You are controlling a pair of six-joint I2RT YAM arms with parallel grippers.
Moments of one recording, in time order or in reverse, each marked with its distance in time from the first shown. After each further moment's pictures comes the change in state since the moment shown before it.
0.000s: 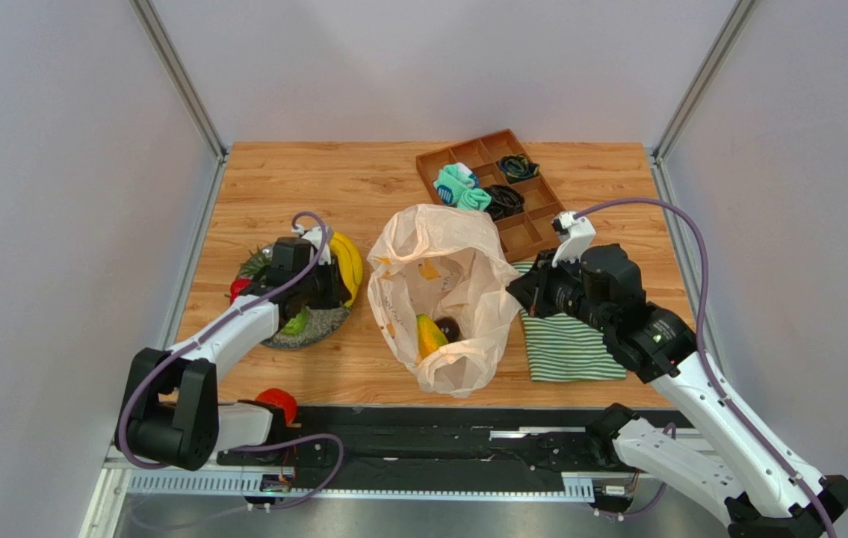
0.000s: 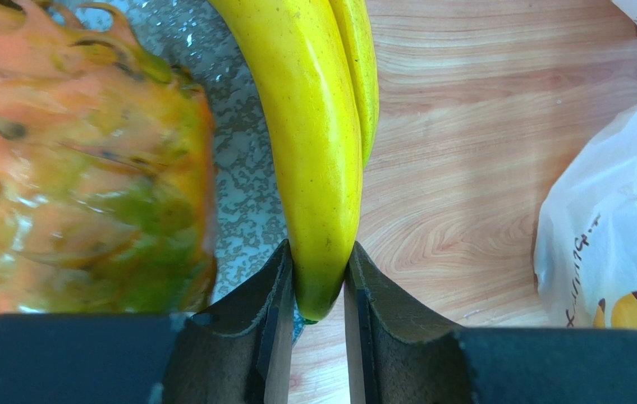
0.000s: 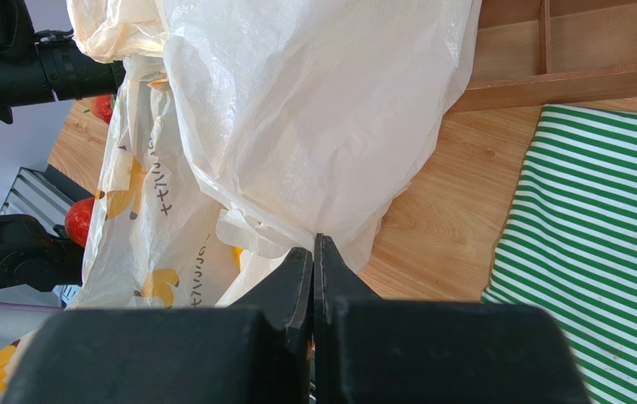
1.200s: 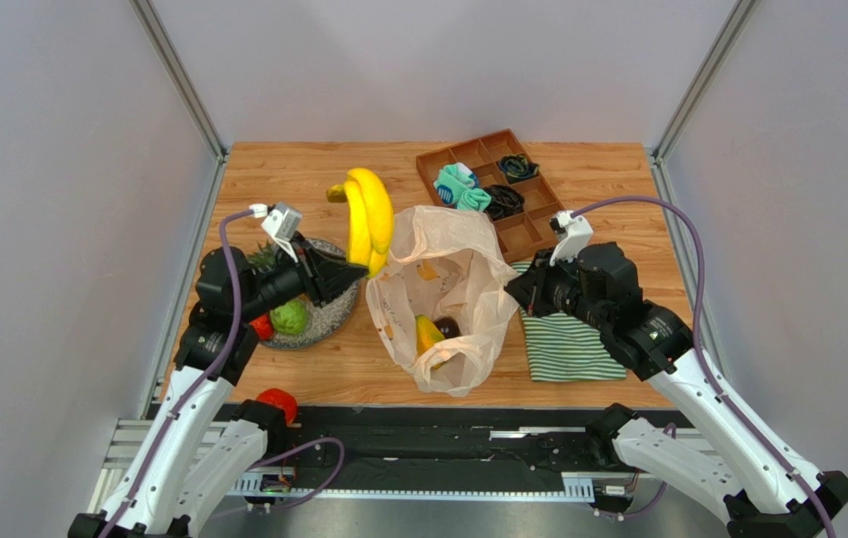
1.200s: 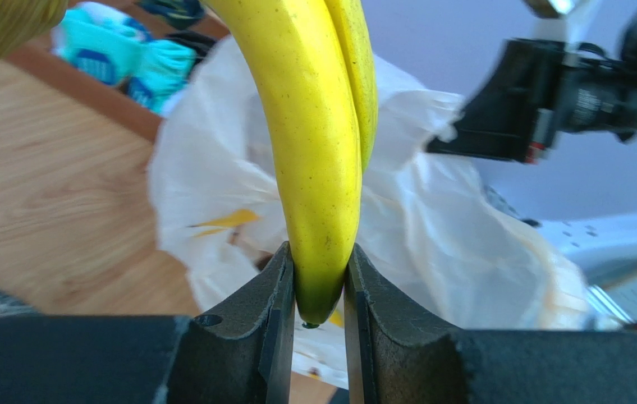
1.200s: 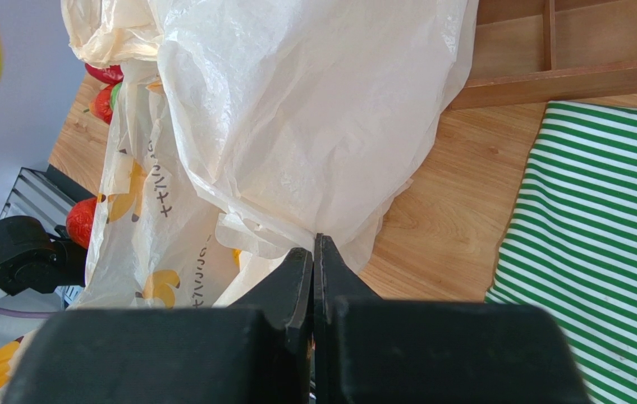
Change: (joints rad) left arm -0.027 -0.577 0.121 0.032 0.447 -0.140; right arm 0.000 0.017 0.000 0.007 -0.003 0.010
